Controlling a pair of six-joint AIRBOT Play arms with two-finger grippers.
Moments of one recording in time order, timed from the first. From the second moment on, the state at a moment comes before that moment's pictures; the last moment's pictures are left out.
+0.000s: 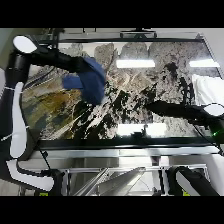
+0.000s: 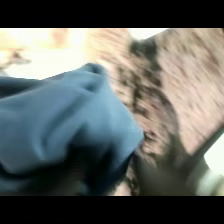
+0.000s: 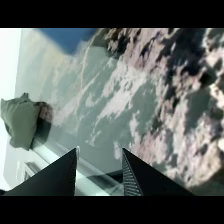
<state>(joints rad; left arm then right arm) -0.17 -1.66 1.91 0.85 -1.38 -1.28 -0.13 -0.94 0.69 -0.41 1.16 1.05</state>
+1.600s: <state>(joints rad) -0.11 -2.00 1.60 0.71 -1.37 -1.14 0.13 -1.82 1.35 -0.41 0.79 1.00</state>
